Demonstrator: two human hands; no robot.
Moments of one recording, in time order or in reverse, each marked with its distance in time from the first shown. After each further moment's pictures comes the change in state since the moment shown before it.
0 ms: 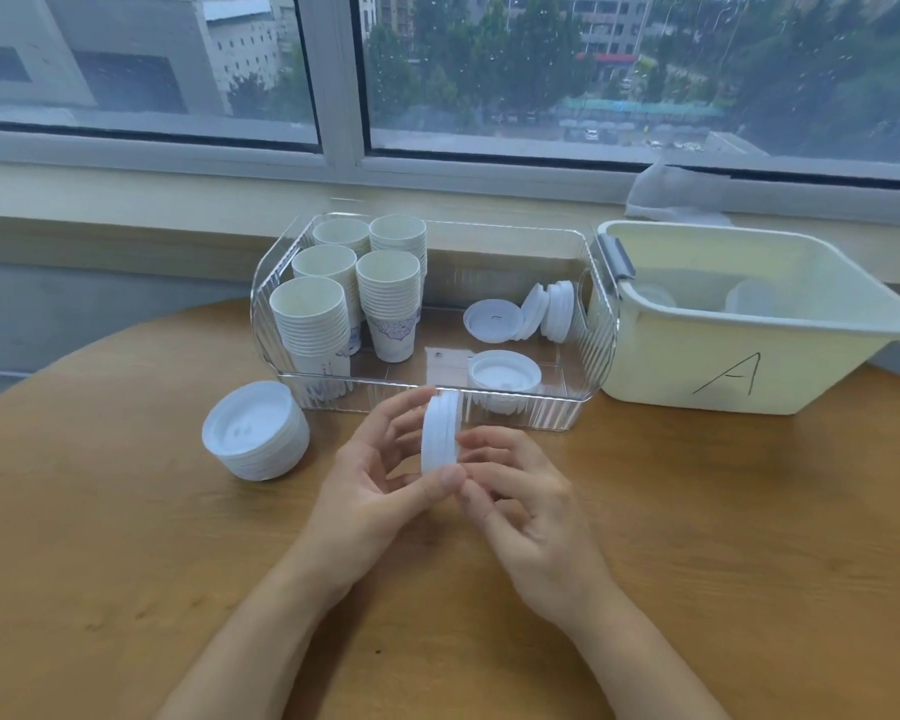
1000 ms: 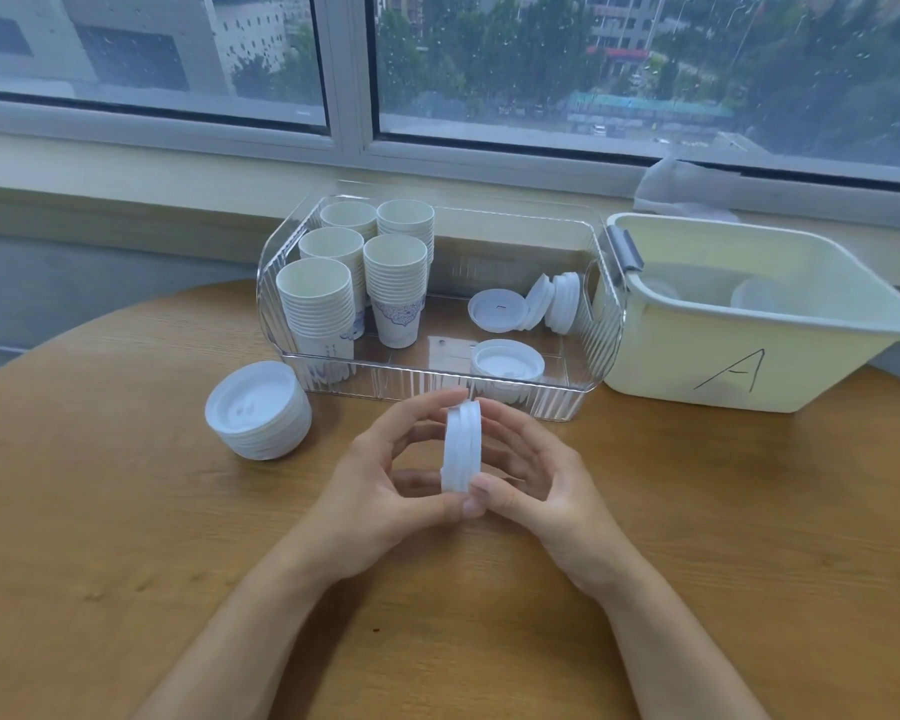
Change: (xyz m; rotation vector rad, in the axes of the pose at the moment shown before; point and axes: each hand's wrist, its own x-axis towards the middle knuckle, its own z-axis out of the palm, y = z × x) left_hand -0.003 0.005 0.000 0.213 -0.150 0.023; right_hand 0.009 0.000 -0.023 0.387 -0.179 0.239
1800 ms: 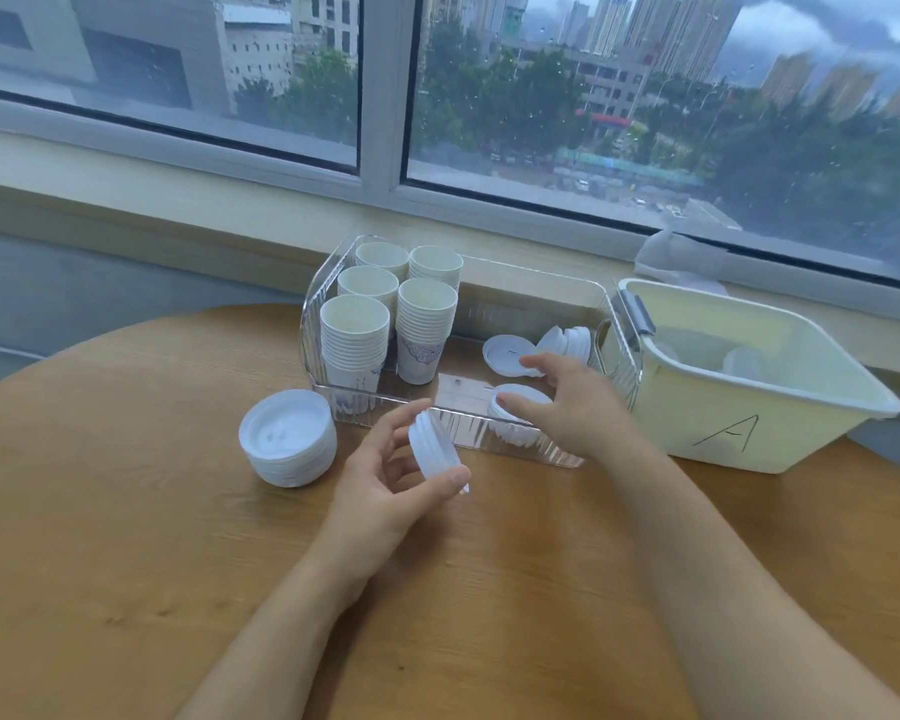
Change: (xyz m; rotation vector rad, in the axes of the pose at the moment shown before) left_hand 0.007 -0.013 -0.017 -0.245 0.312 -0.073; right_hand 0.108 -0.061 -0.031 -0.994 0.188 0.212
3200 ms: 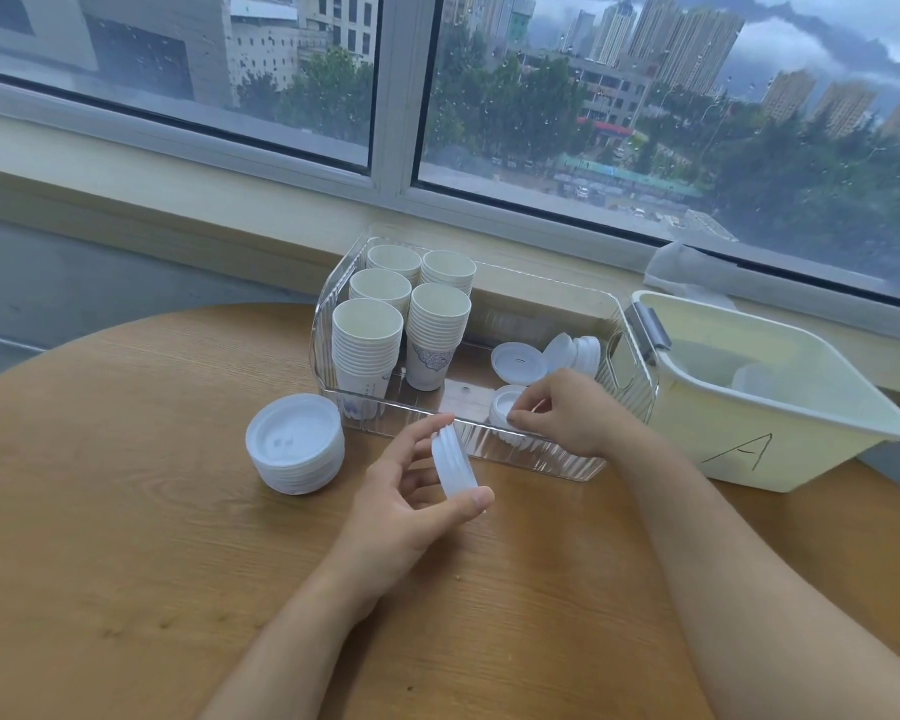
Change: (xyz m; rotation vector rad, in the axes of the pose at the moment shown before) left_hand 0.003 -0.007 -0.001 0.107 -0.031 -0.012; right_hand 0.035 0.009 0.007 -0.201 -0.153 -0.091
